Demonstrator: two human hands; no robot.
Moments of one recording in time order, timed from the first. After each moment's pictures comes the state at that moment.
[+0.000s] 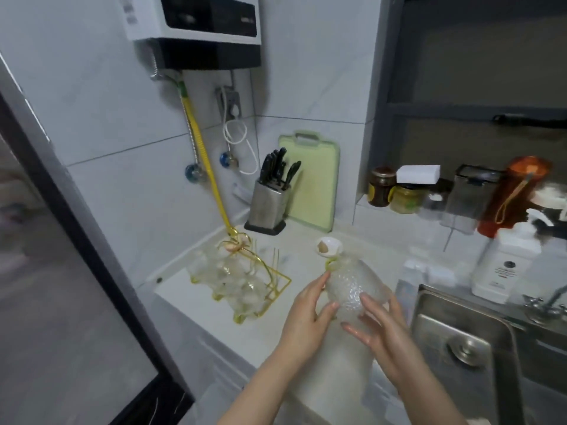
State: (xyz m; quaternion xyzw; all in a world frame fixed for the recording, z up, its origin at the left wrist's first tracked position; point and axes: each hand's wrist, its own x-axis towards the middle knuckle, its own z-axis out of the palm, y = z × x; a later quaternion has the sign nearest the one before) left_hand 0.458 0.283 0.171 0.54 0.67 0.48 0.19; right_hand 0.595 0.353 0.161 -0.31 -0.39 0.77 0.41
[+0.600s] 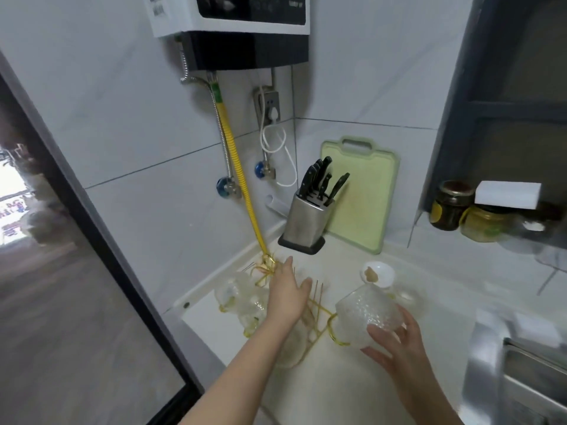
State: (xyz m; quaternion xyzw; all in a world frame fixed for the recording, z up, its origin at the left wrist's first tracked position) left_hand 0.271 0.373 0.181 0.36 0.83 0.40 0.15; right_hand 0.475 0.418 0.137 -0.34 -0.43 0.74 0.39
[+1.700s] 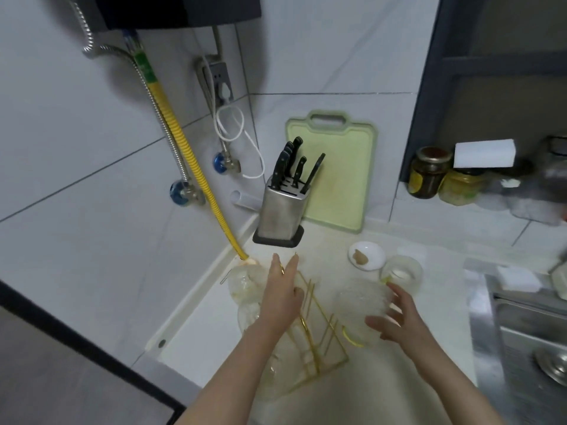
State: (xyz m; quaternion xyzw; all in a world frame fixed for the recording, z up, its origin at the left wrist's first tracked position) left_hand 0.195 0.419 0.132 0.53 0.78 0.28 0.19; right_hand 0.430 0.453 0.121 -0.45 -0.56 0.61 0.32
